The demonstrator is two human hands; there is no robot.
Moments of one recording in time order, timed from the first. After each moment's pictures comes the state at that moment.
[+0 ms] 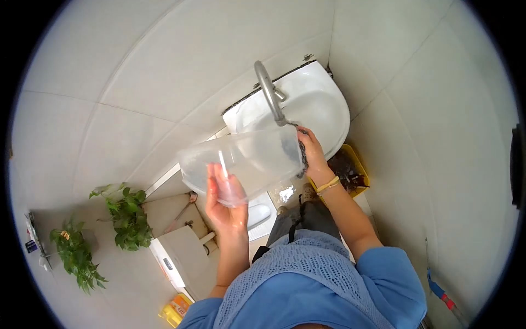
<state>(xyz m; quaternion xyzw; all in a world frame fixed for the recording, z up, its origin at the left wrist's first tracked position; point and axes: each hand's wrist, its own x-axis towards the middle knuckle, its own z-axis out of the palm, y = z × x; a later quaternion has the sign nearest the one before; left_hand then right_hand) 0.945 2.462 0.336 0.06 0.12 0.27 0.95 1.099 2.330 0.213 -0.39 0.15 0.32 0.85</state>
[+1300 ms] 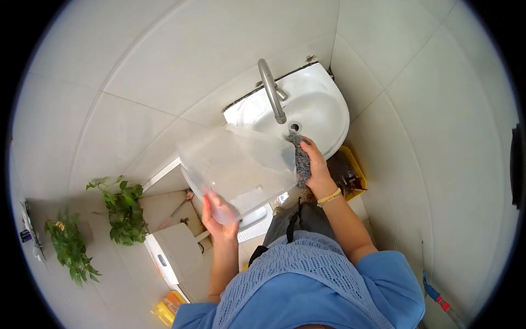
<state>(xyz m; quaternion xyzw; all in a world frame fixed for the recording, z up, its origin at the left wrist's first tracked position) 0.887 2.479 0.303 0.06 0.05 0.18 0.98 1.071 2.314 0.223 -0.33 0.14 0.34 0.87</state>
